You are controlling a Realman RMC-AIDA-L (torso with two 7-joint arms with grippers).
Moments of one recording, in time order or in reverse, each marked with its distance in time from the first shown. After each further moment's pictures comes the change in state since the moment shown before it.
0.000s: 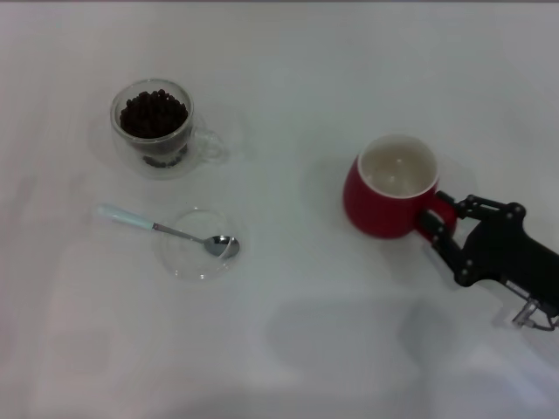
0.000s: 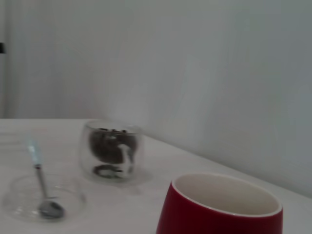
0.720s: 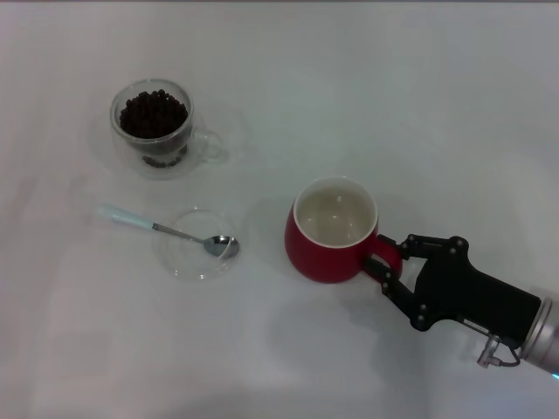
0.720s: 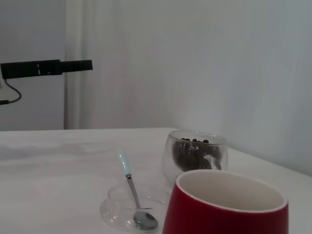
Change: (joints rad) left arm 0.003 -0.001 0.001 0.000 0.000 0.003 0.000; right arm 0.008 0.002 -0.151 -0.065 -0.042 0.004 0.027
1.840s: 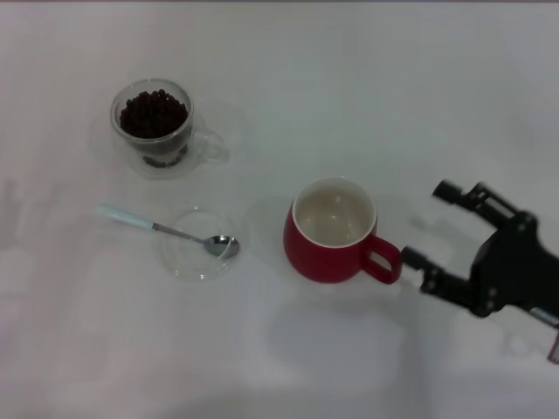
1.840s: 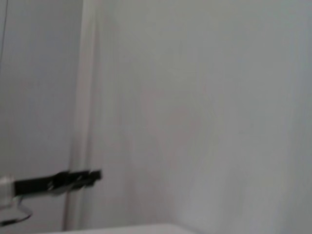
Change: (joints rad) left arm 0.014 -0.003 0.000 0.078 0.091 0.010 -0.211; right arm 0.019 -0.011 0.058 0.161 0.013 -0.415 0.070
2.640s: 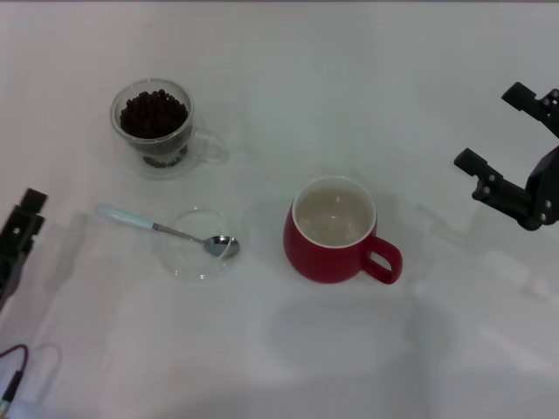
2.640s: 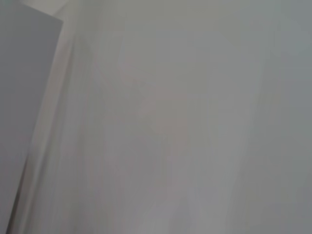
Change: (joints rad) left arm 0.061 -0.005 0.001 0.115 0.277 -0.168 -0.736; right arm 0.074 -0.053 0.159 0.025 0.021 -0.070 -0.026
